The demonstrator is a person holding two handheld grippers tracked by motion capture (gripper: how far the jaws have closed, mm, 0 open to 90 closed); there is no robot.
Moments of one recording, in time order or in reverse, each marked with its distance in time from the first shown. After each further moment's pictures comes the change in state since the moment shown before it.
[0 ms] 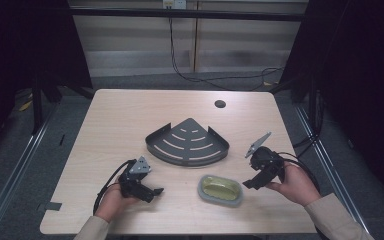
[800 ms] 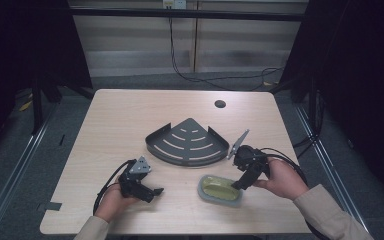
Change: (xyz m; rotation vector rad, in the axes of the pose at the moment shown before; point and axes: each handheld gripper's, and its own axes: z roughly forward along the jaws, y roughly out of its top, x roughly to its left) left arm 0.000 0.000 0.000 -0.005 -0.001 0.001; right arm 0.022 0.040 0.001 0.084 0.048 -0.114
